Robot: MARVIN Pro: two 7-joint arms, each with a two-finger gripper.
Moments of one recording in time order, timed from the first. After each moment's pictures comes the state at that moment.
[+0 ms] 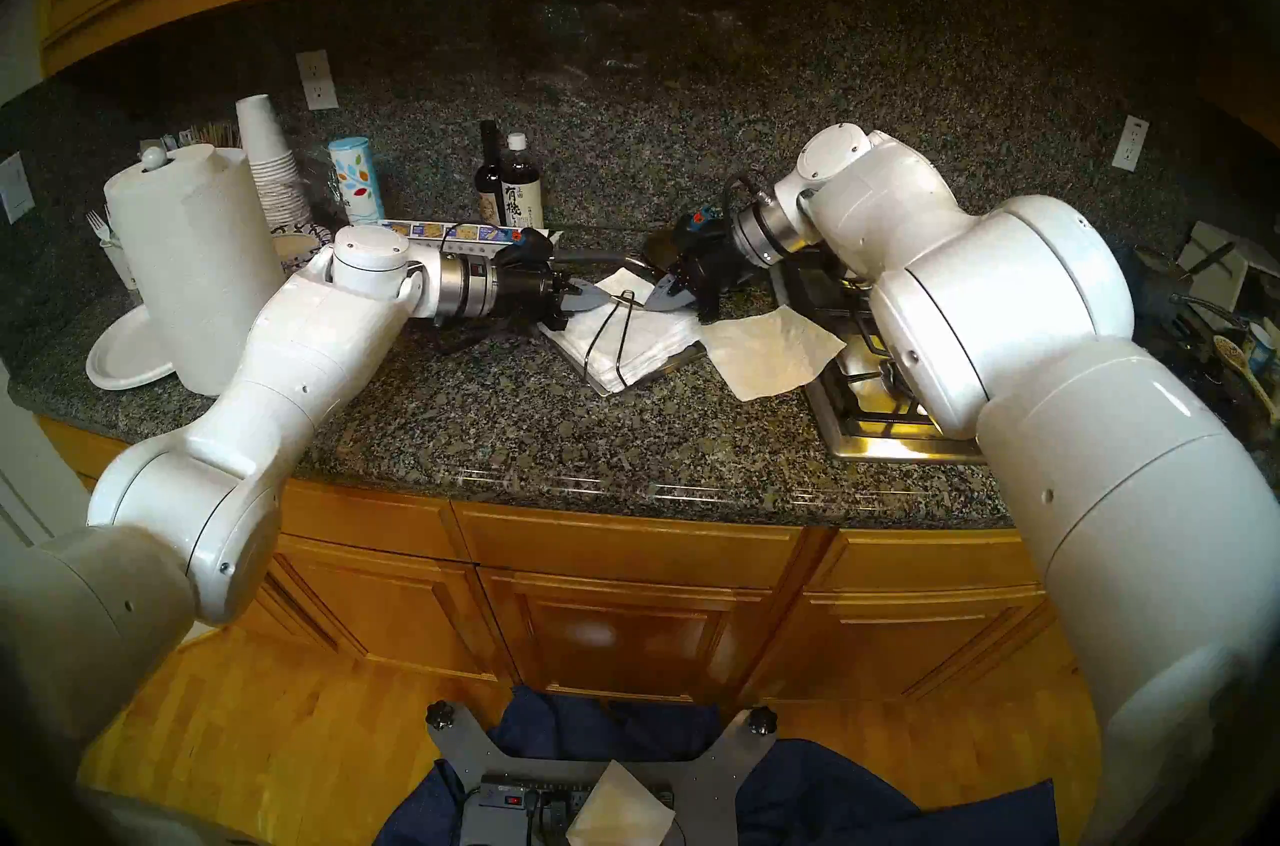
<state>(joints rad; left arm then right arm) 0.68 -1.31 -1.22 -0.85 -0.11 0.19 -1.12 -0.12 -1.42 0.87 -0.09 -0.11 -0.31 1.40</state>
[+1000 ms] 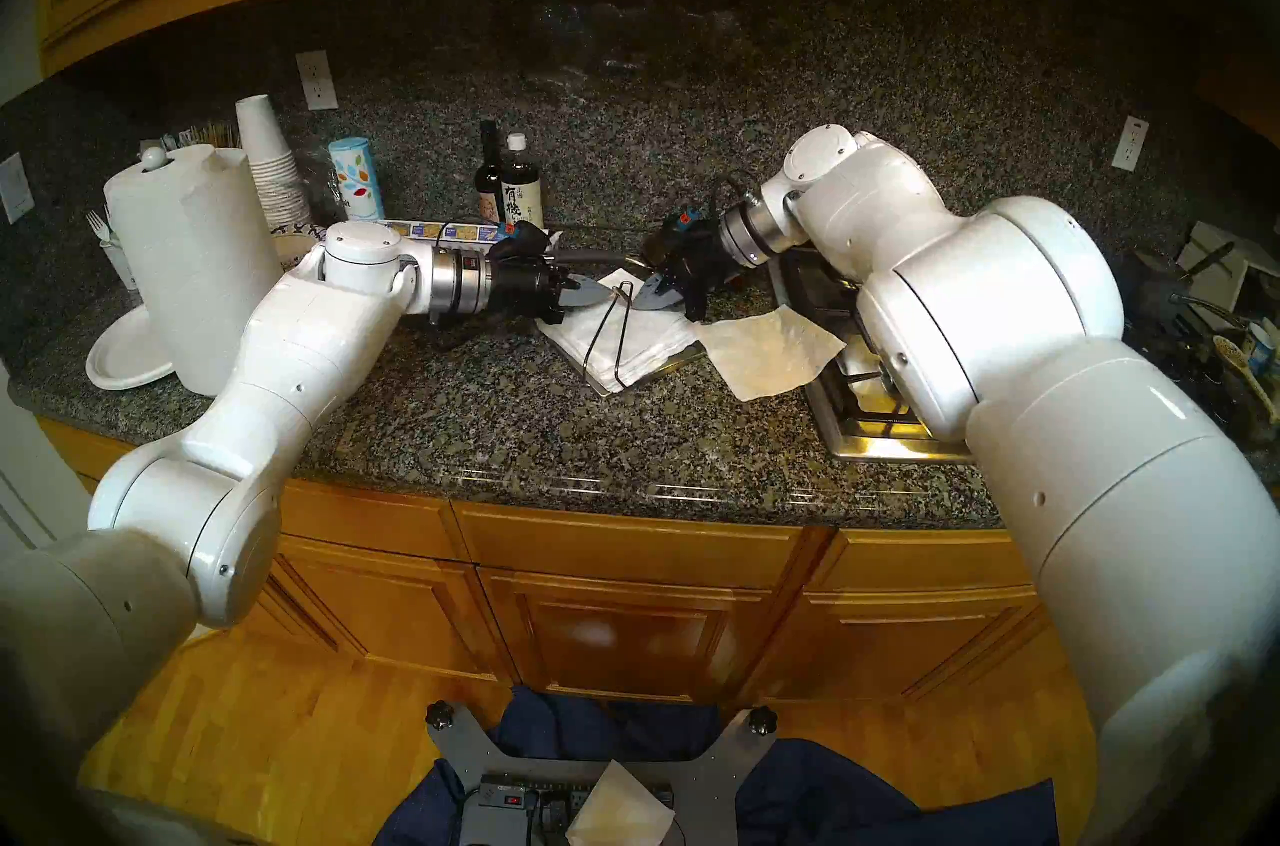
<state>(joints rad) 0.69 -1.32 -1.26 -0.88 -0.13 0.26 -1.17 -0.12 -1.45 0.88 -0.09 -0.11 -0.33 1.38</state>
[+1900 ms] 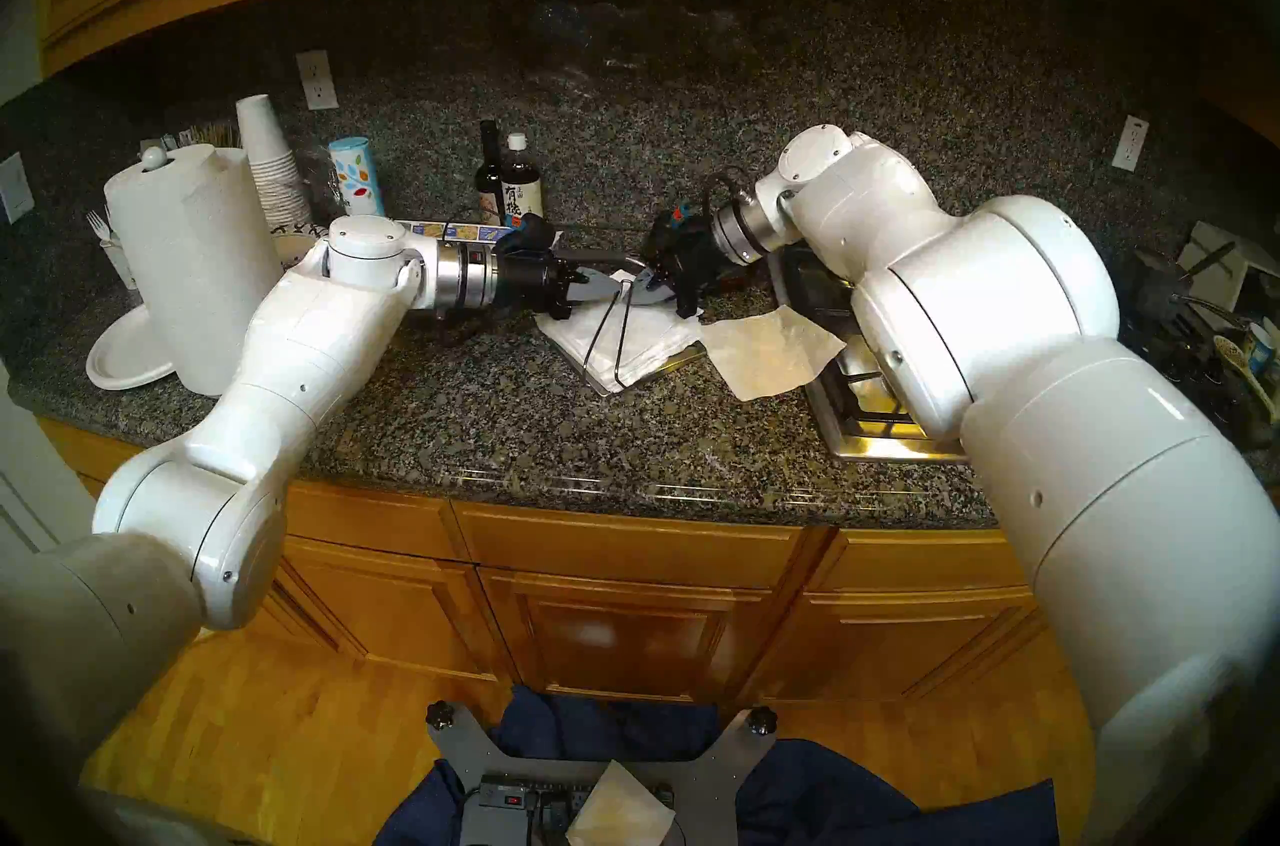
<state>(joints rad) 0.71 -1.33 -1.28 -0.93 -0.12 0.26 -1.18 -0.13 -1.45 0.90 -0.09 -0.11 -0.34 1.36</state>
